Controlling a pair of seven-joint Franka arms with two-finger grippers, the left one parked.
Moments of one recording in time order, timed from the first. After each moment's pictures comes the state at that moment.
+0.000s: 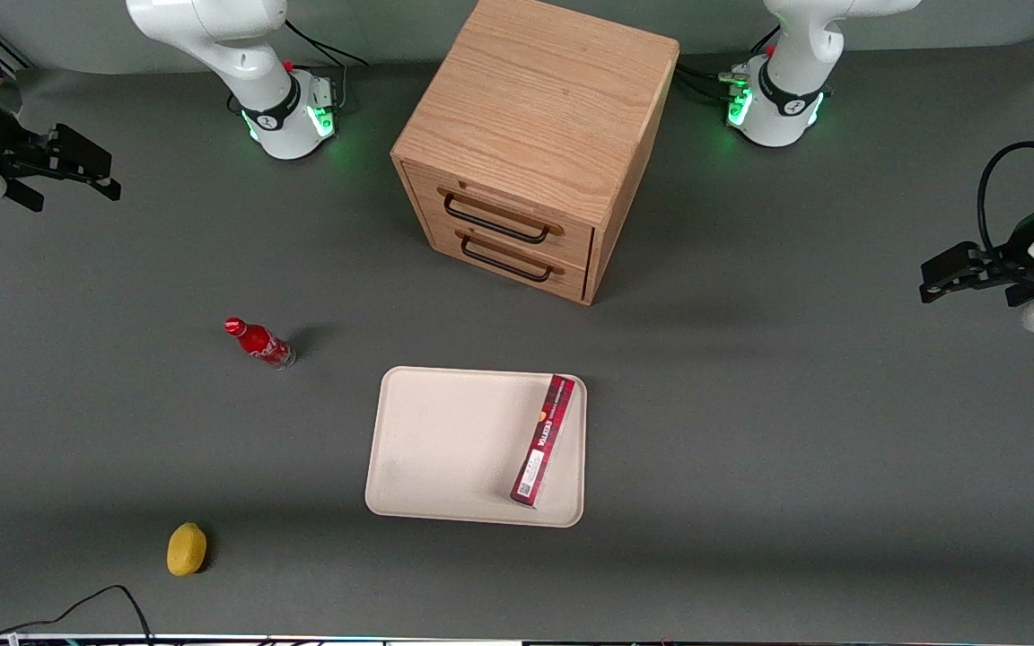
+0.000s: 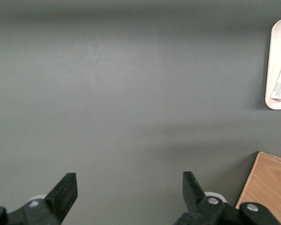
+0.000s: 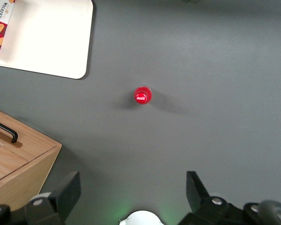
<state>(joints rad) 0.05 -0.16 -0.02 -1.67 0.03 1.47 -0.05</state>
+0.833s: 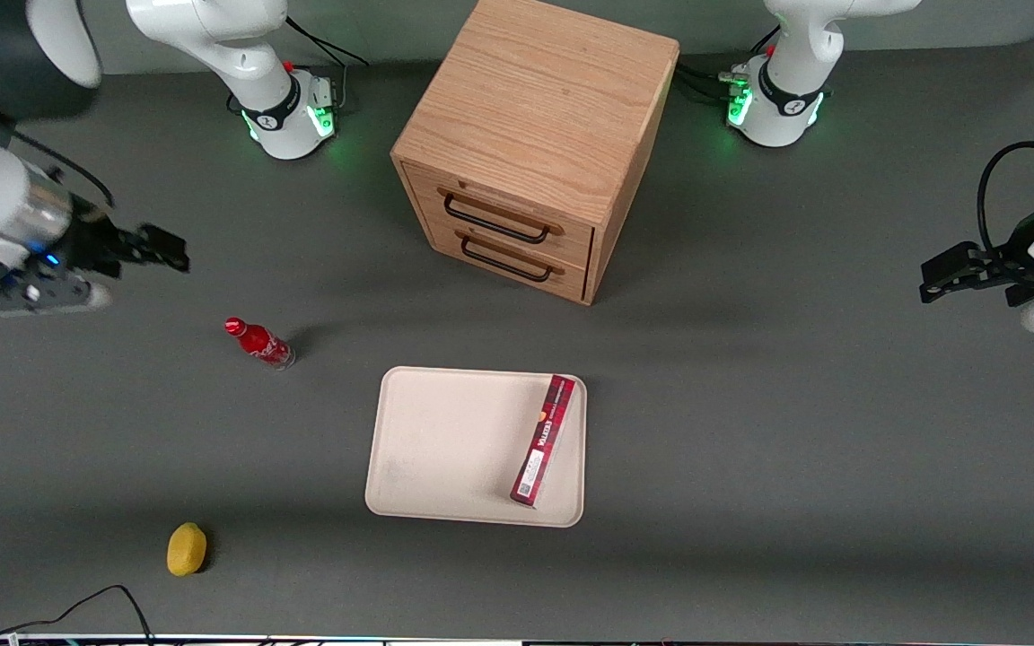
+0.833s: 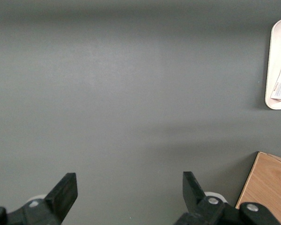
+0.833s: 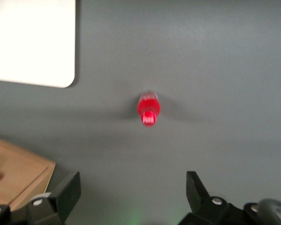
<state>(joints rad) 0.06 0.02 0.02 -1.83 0.02 1.74 0.05</state>
